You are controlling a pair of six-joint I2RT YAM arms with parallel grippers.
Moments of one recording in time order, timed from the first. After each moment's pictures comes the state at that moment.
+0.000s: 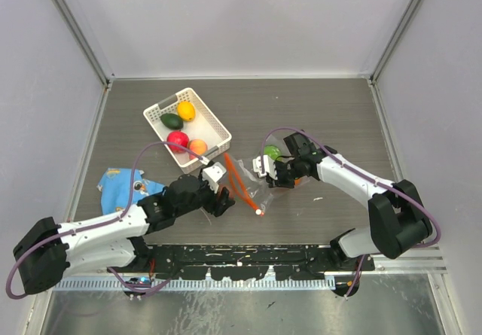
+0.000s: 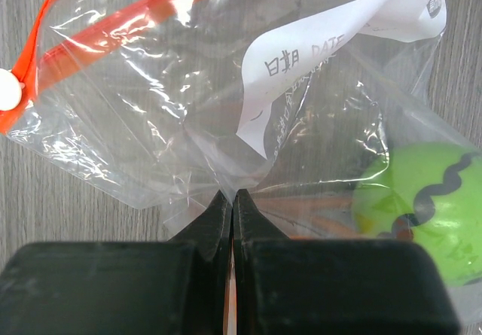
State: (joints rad) left arm -0.96 1.01 0.42 0.17 -0.02 -0.15; right arm 0.48 1.40 0.83 -0.54 -0.63 -1.06
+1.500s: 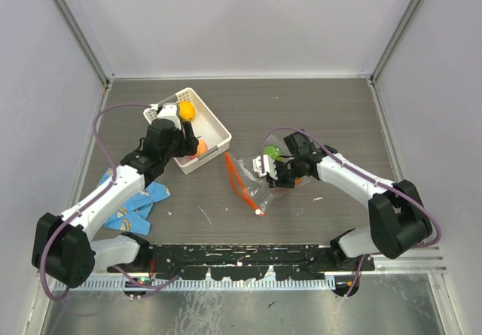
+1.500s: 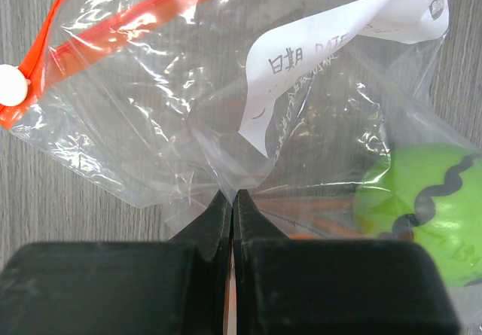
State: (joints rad) left arm -0.44 1.17 0.82 -0.18 -0.18 -0.36; right arm 0.48 1.40 0.84 -0.55 -0.63 -1.06
